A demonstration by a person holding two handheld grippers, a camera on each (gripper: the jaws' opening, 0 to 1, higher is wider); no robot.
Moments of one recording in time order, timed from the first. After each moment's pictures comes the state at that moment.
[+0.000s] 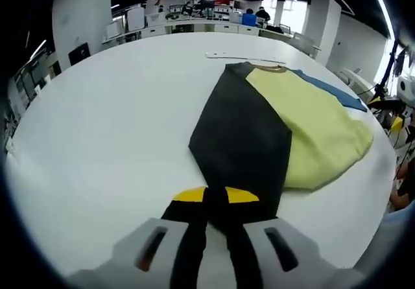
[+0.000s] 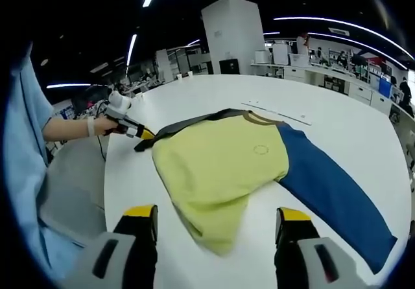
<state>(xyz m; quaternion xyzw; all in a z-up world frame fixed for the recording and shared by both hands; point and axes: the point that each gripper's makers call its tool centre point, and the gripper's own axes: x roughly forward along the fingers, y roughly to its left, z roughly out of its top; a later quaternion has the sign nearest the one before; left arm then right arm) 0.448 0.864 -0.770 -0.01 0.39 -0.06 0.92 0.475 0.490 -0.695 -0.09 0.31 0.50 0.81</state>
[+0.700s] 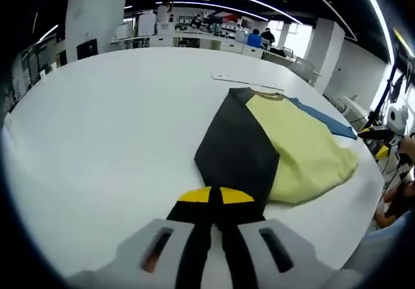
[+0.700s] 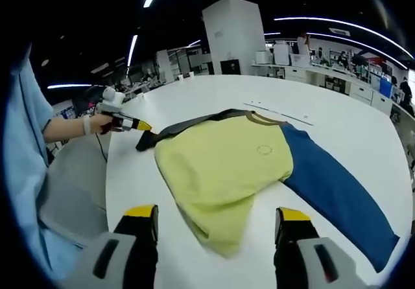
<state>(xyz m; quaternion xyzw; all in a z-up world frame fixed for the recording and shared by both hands) 0.439 0.871 -0.725 -0.12 0.32 -0.05 0.94 0.468 0.497 -0.695 -0.08 0.31 0.50 0.80</state>
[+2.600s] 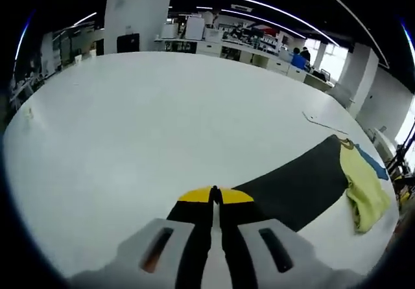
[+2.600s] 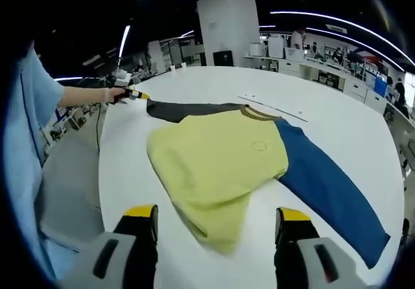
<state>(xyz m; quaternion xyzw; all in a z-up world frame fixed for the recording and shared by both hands) 0.508 1.130 -0.740 -0.12 0.32 0.07 0.94 0.471 0.496 -0.693 -0.11 0.34 0.46 0.81</state>
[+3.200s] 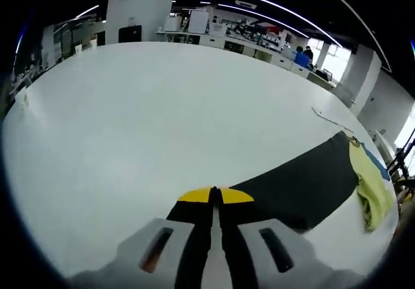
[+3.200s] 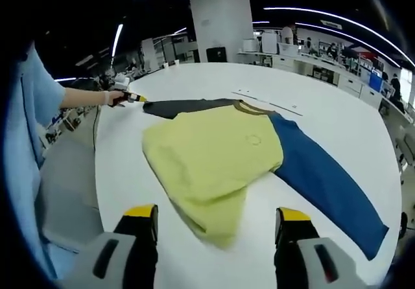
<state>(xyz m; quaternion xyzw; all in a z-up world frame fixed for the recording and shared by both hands) 0.508 1.133 -0.770 -0.13 0.34 0.06 0.93 0.469 0.492 -0.698 -0.11 0.35 0.45 0.81</state>
